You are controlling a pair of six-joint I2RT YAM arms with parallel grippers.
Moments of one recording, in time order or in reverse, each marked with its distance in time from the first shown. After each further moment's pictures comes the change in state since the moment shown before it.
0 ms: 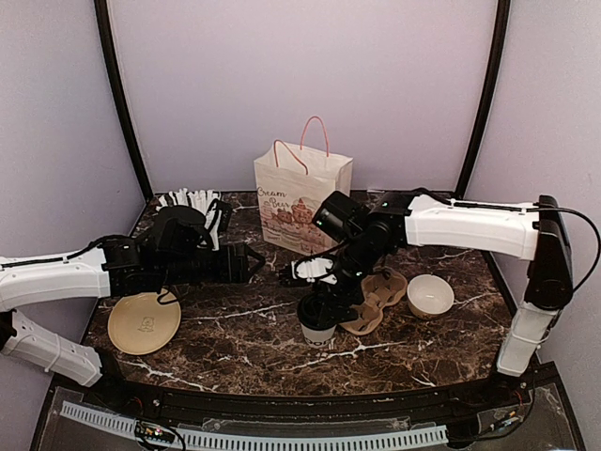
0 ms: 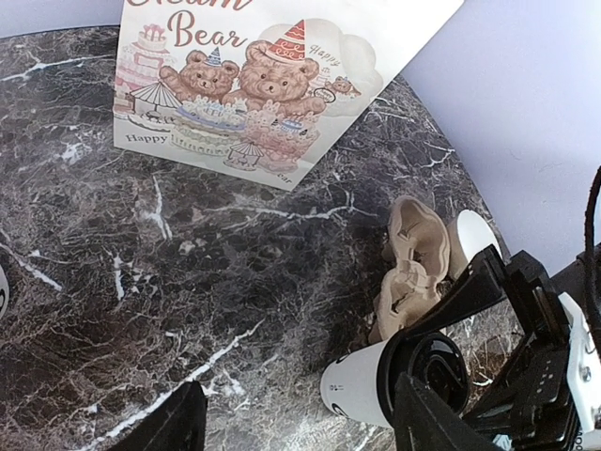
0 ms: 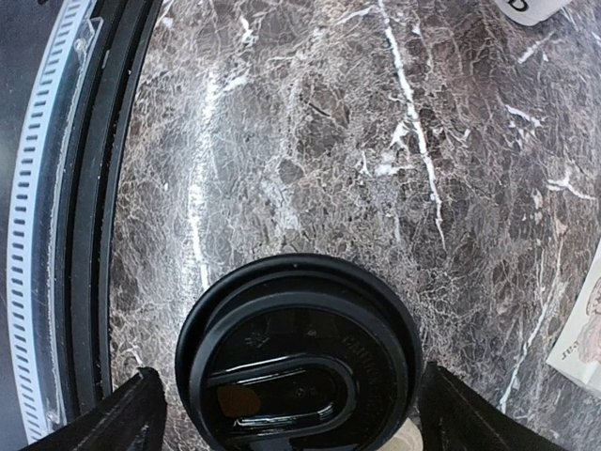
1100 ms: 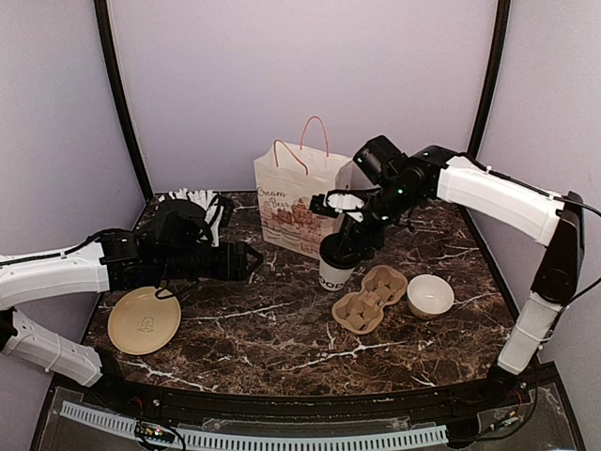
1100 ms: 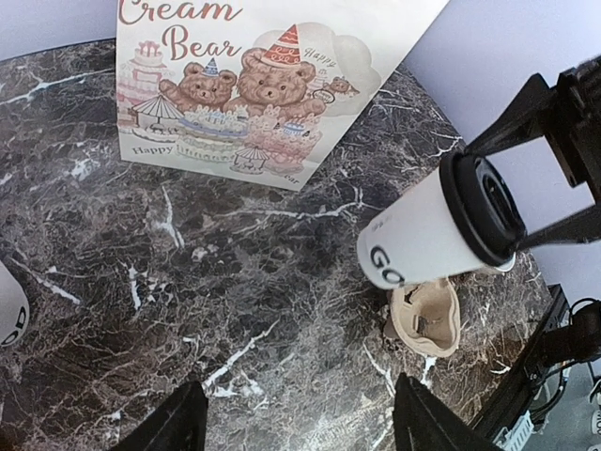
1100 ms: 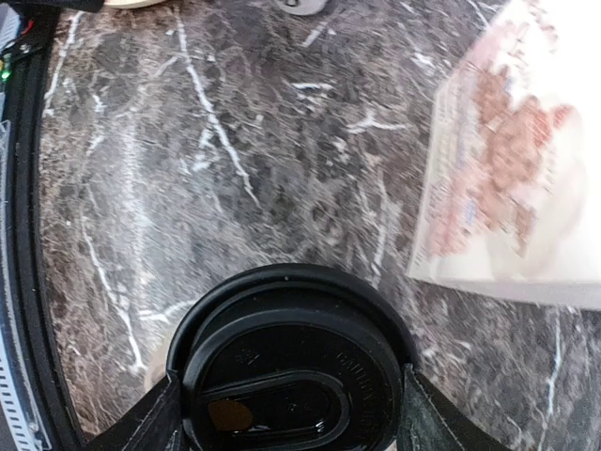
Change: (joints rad) left arm 0.014 0.006 0.043 -0.063 0.003 0.077; right arm -0.225 -0.044 0.165 -0.066 0.013 0.052
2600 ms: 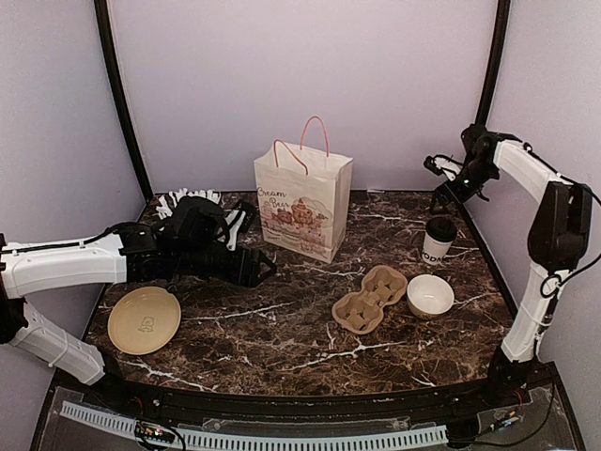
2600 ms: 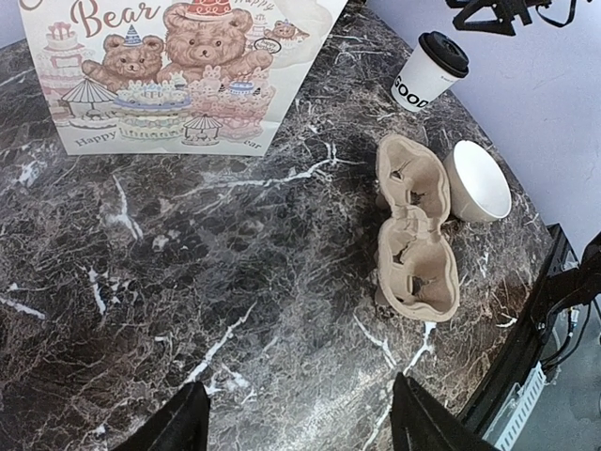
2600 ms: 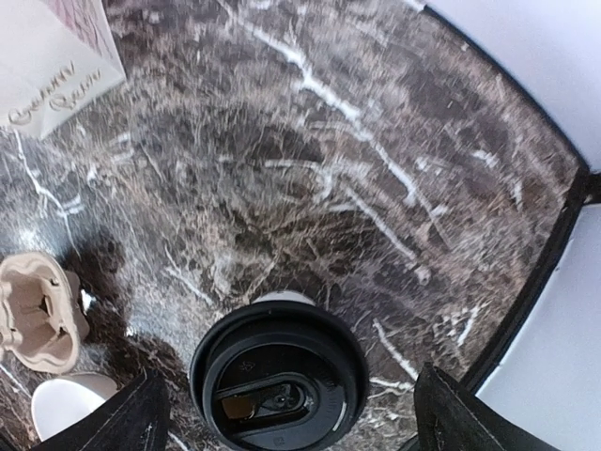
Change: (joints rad) left arm 0.005 0.117 0.073 -0.024 0.131 0.114; right arm -0.751 0.159 0.148 -0.100 0.039 -0.019
